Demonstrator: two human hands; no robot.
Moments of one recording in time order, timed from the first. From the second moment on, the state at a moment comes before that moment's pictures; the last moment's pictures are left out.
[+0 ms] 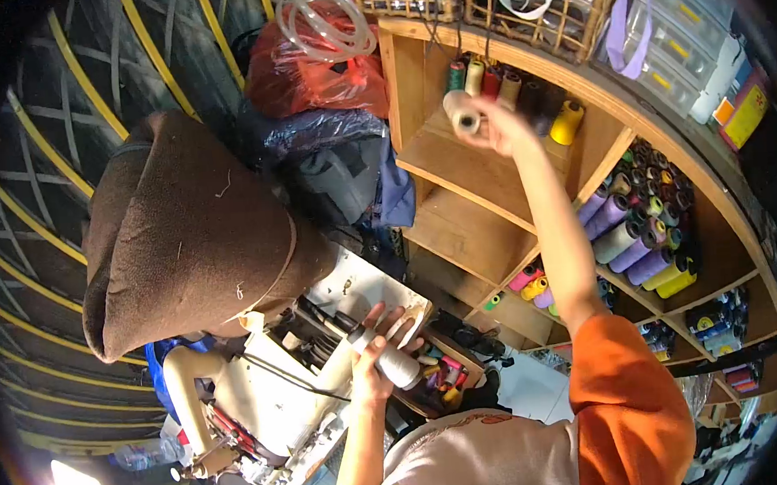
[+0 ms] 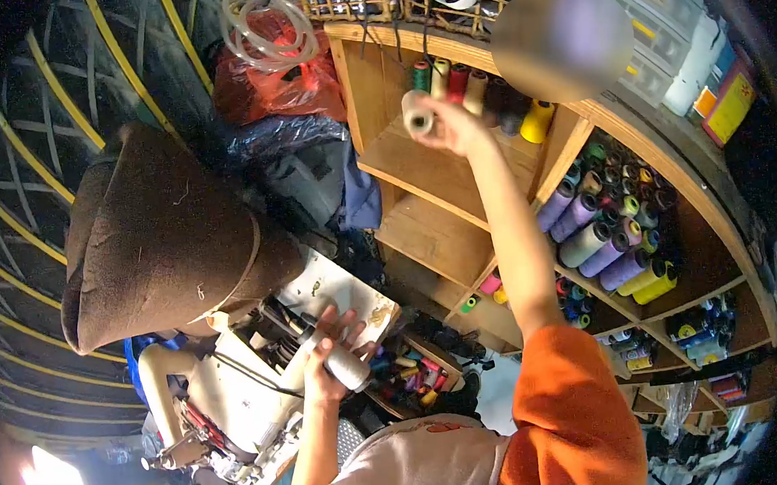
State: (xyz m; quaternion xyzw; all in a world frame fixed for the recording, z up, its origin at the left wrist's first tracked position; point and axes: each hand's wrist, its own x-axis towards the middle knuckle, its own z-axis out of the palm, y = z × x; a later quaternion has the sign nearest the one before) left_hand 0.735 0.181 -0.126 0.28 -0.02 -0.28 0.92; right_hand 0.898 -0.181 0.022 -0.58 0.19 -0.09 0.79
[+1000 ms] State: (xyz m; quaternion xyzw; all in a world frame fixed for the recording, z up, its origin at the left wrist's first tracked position) left_hand 0.704 0.208 -0.142 0.38 0.06 -0.20 0.90; right_hand 1.047 -0.239 -0.080 -0.68 0.33 -0.23 0.62
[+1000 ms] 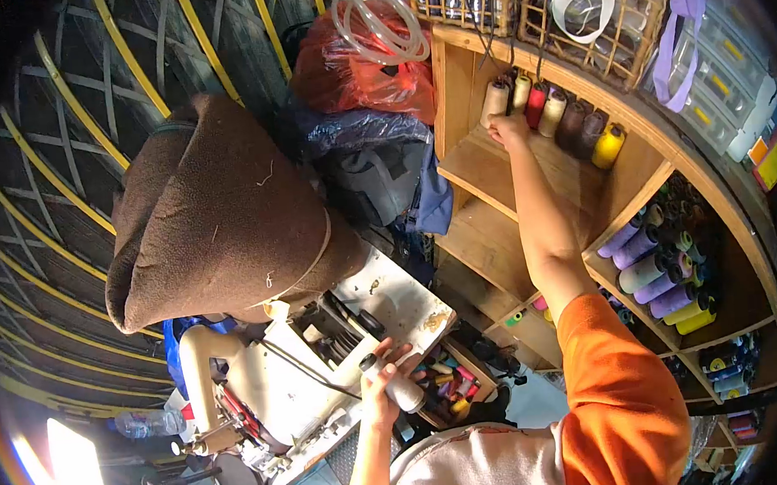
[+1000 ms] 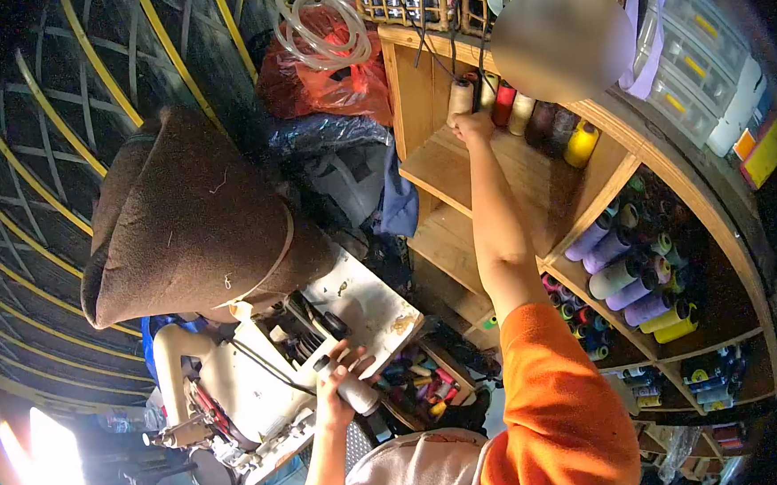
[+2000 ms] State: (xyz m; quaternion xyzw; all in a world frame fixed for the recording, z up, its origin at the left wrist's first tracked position) left_hand 0.734 0.169 -0.105 0.65 -0.10 -0.12 0.75; right_hand 1.013 -0.198 -0.075 -0.84 0.27 -0.36 0.28
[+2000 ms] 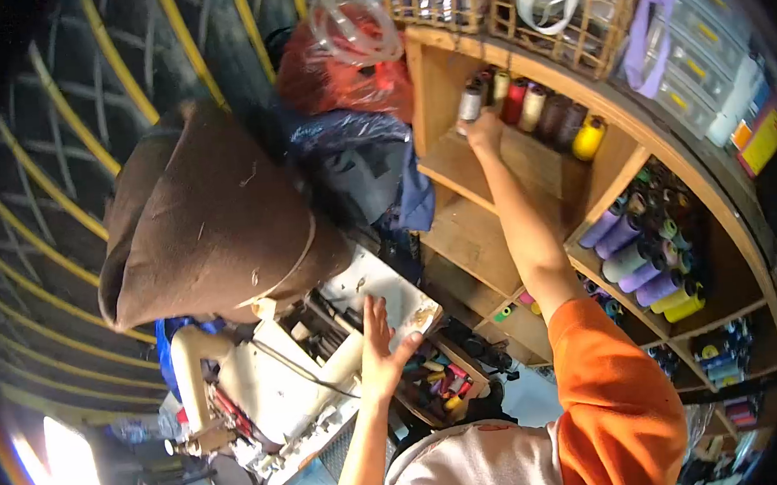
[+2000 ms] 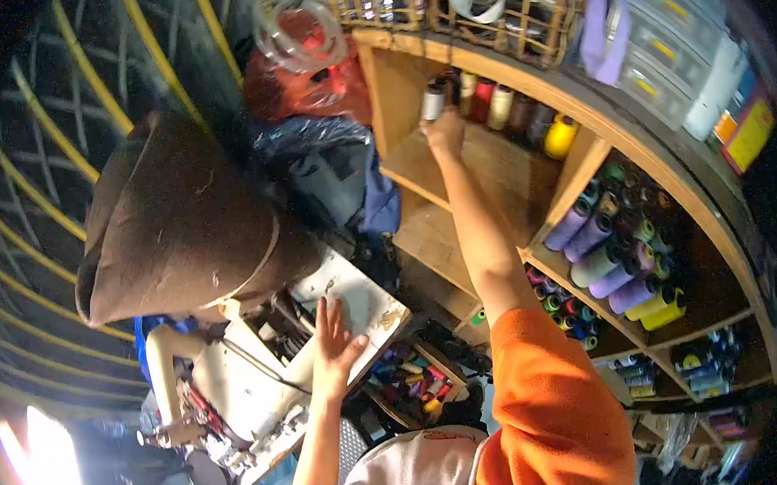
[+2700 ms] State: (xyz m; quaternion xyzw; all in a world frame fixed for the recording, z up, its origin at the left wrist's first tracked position) left_hand 0.195 0.052 -0.197 0.57 0.65 0.31 0.39; right_hand 0.849 -0.038 -0.165 -0.71 -0.28 -0.11 0.64
